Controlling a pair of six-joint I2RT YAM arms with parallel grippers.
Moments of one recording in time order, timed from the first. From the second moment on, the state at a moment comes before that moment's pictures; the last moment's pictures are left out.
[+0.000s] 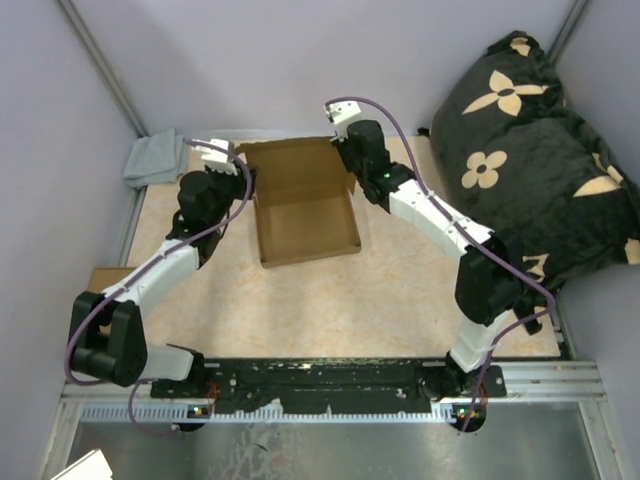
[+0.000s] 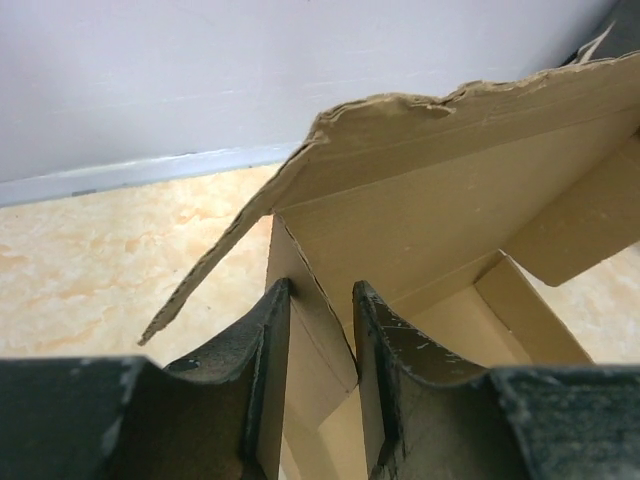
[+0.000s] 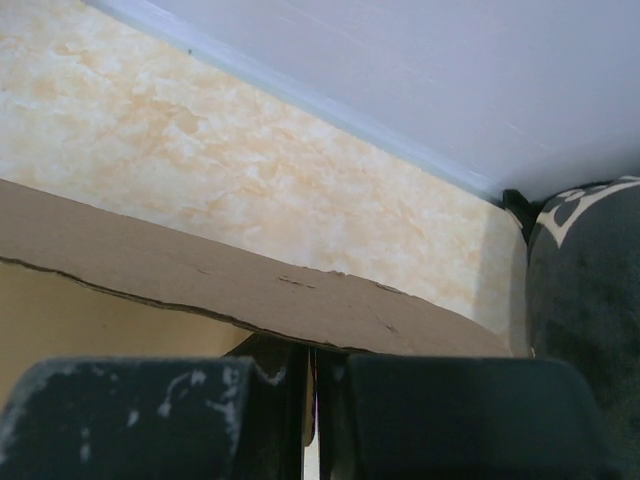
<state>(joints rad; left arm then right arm) -0.30 1.37 0.85 0.51 0.04 -0.10 0.59 1.78 1.60 -0.15 0.32 -0.19</state>
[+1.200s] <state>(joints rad) -0.31 1.25 0.76 0.34 0.12 -0.15 0.61 1.50 1.21 -0.06 0.30 0.22</state>
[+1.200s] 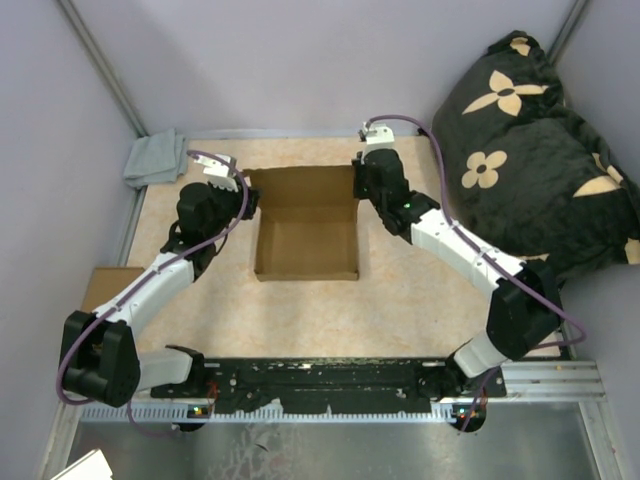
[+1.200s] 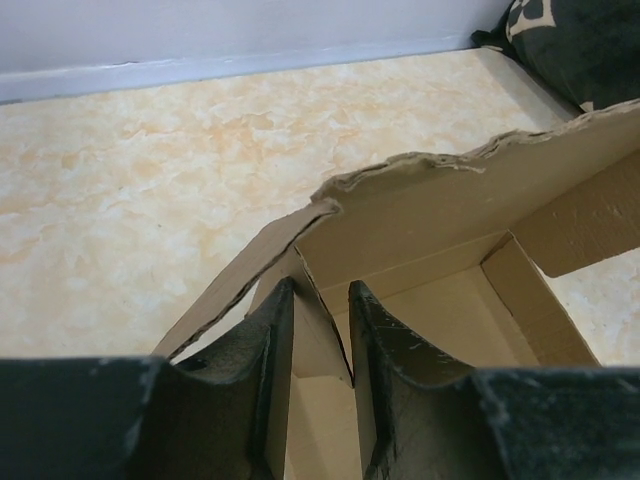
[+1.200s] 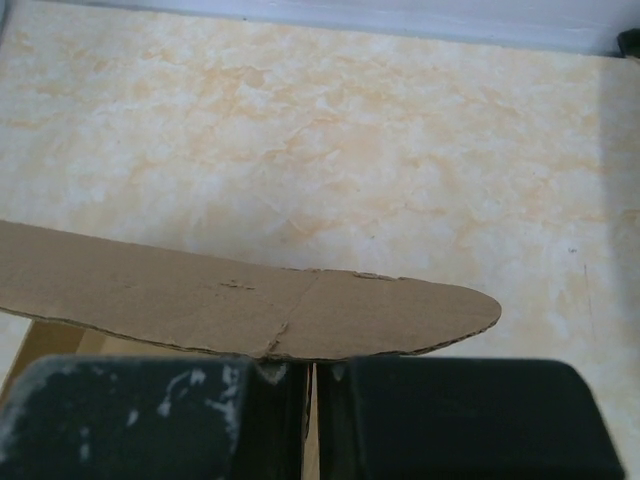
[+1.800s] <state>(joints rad) -0.31 1.30 0.83 0.37 0.09 -0.19 0.61 1.64 1.38 -0.04 0.41 0.21</state>
